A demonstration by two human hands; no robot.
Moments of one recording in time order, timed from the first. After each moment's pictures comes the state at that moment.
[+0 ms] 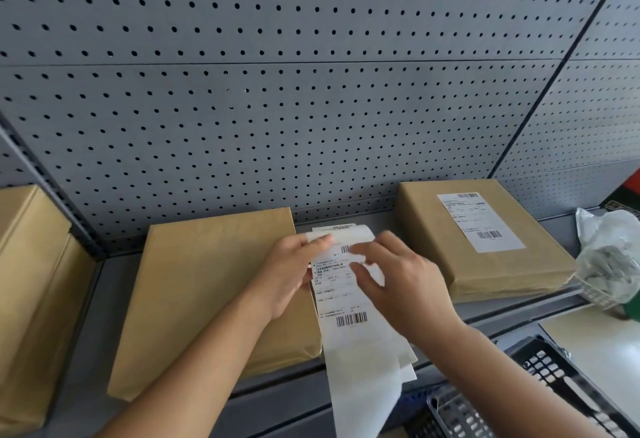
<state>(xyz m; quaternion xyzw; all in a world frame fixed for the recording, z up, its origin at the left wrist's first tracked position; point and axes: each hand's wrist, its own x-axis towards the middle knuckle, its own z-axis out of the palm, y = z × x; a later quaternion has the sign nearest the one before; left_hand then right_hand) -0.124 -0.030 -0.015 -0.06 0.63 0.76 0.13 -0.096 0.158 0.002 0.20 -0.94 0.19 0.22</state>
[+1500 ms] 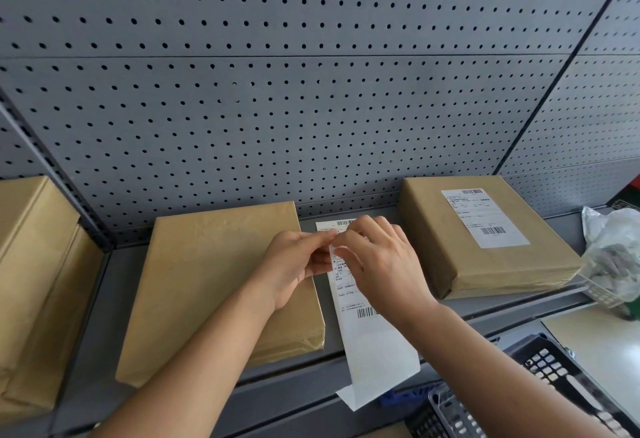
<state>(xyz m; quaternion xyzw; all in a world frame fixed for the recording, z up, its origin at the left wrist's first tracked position) -0.127 -0.029 -0.014 -0.11 0.60 0.78 0.13 -0.117 0.138 -0.009 0.28 -0.91 0.15 0.28</state>
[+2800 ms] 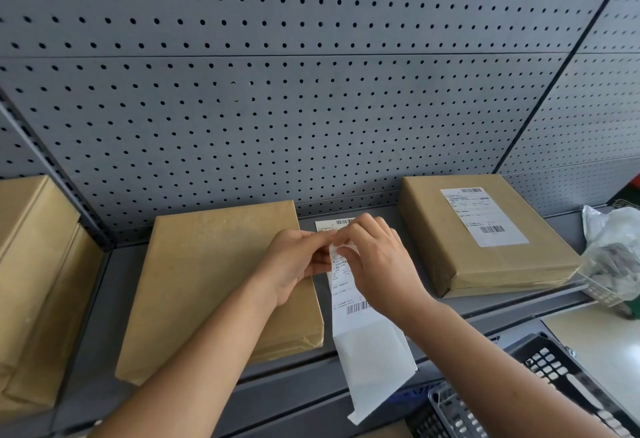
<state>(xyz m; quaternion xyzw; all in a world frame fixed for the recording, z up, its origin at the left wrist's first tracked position) -0.128 -0.026 -0.014 -0.11 0.63 0.75 0.14 -0.119 0.136 -0.012 0.26 -0.92 0.22 0.20</state>
